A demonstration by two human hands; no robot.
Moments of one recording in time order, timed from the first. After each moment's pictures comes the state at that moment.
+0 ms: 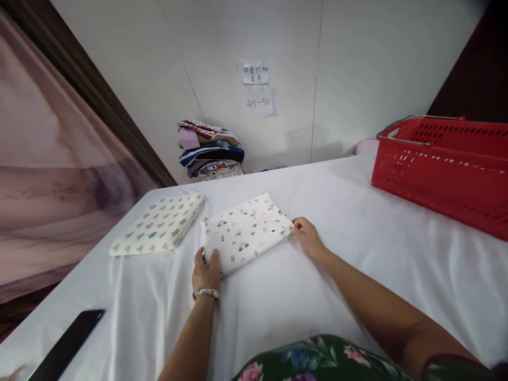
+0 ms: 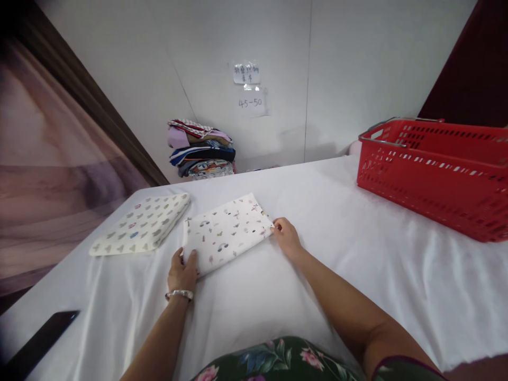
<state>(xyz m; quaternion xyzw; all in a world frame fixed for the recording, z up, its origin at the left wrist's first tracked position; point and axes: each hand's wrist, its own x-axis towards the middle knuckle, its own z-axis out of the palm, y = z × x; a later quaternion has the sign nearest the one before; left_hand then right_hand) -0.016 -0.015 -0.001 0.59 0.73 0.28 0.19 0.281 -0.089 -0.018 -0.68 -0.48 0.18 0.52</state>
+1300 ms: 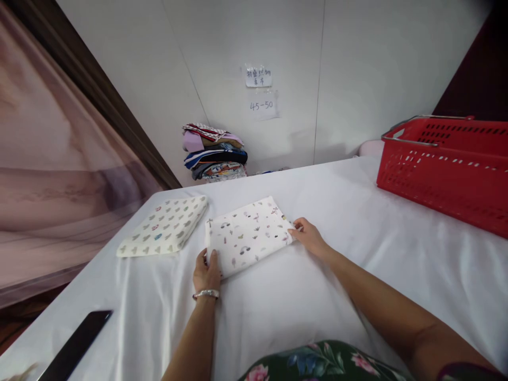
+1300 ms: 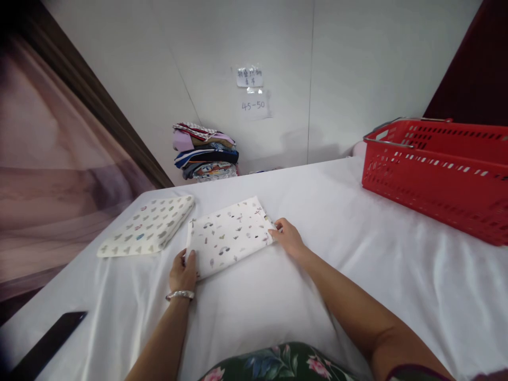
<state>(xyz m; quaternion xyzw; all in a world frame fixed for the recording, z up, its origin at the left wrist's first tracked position) -0.026 -0.004 -0.003 0.57 0.73 0.31 0.20 0.280 -0.084 -0.005 -0.72 -0.46 0.25 0.45</state>
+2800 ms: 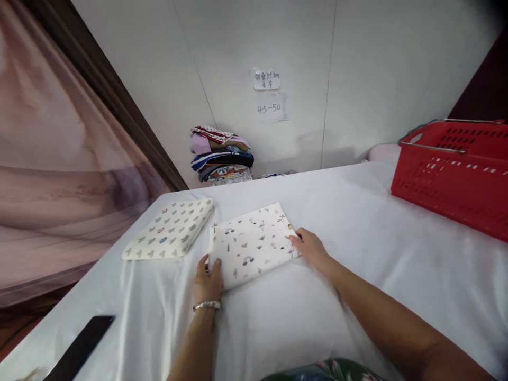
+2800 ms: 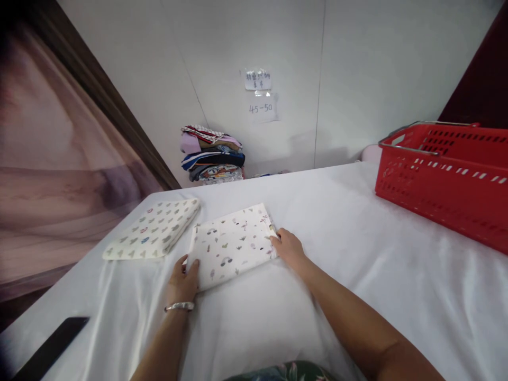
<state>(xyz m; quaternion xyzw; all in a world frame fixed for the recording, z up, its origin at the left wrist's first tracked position) -0.036 0.004 0.000 0.58 0.75 0.26 0.20 0.260 -0.068 0.001 -0.79 -0.51 0.19 0.30</state>
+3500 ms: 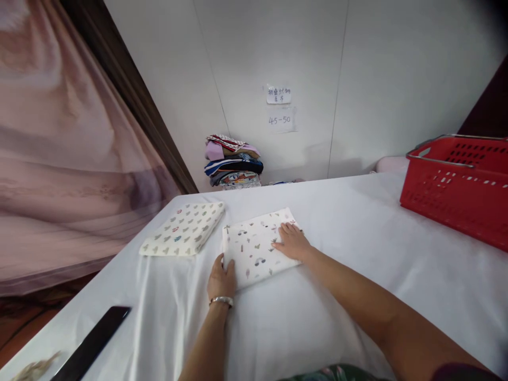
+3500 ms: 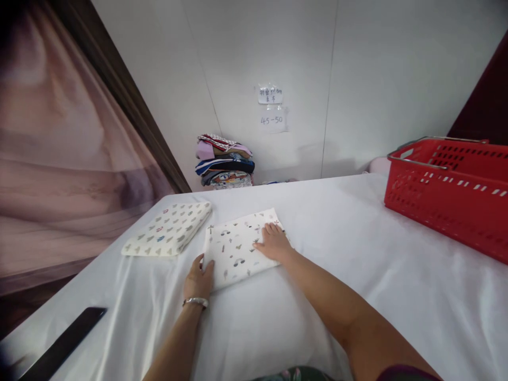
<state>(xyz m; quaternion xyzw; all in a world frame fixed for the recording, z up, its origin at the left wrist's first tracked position) -0.033 0.001 -0.001 0.64 0.71 0.24 0.17 0.220 -0.008 0.003 -0.69 -0.71 0.09 0.12</state>
